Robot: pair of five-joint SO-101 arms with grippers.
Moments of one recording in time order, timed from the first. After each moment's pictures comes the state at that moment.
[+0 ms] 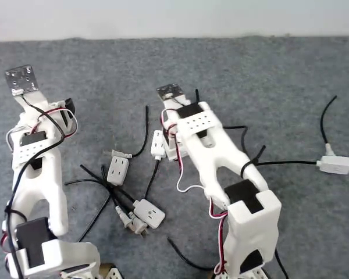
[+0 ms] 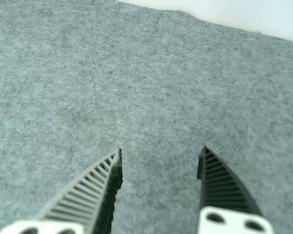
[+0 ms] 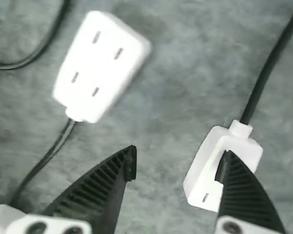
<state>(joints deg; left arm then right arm) -22.6 -3.0 34.0 21.8 10.7 -25.7 22.3 1.0 71.6 -1.1</state>
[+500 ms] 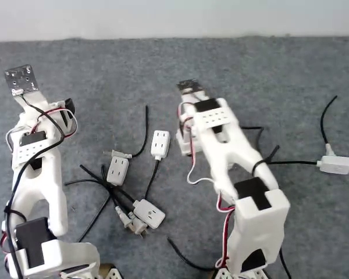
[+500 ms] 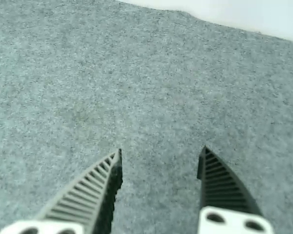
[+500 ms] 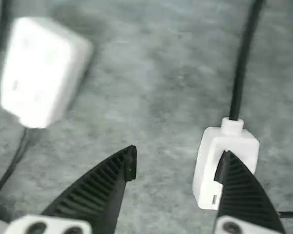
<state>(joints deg) -22.6 -3.0 34.0 21.8 10.7 -18.9 22.2 1.2 71.6 -1.1</state>
